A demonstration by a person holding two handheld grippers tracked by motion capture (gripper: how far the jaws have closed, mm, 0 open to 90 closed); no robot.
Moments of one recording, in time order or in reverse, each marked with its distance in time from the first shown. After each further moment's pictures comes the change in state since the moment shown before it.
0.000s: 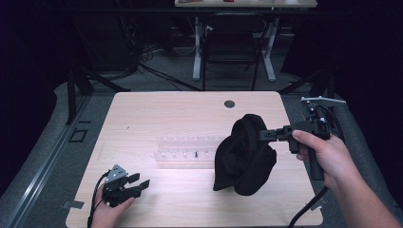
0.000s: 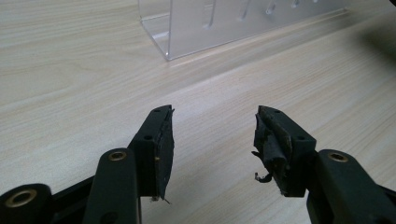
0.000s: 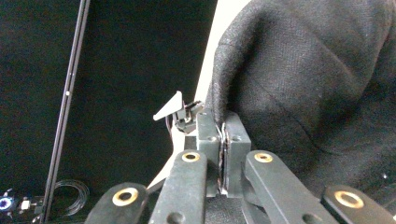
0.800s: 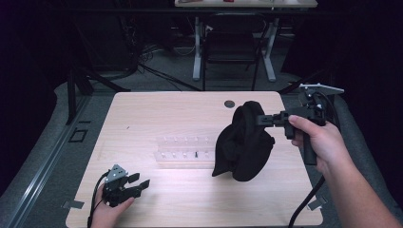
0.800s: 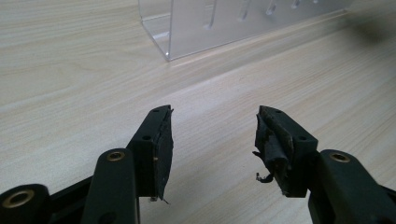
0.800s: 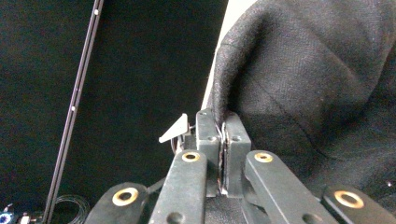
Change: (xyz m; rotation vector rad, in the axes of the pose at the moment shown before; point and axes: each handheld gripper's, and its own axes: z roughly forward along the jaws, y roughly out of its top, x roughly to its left) left arm 0.001 0.000 0.000 -0.002 0.001 -0.004; right arm 0.008 0.026 0.004 -0.061 0.014 -0.006
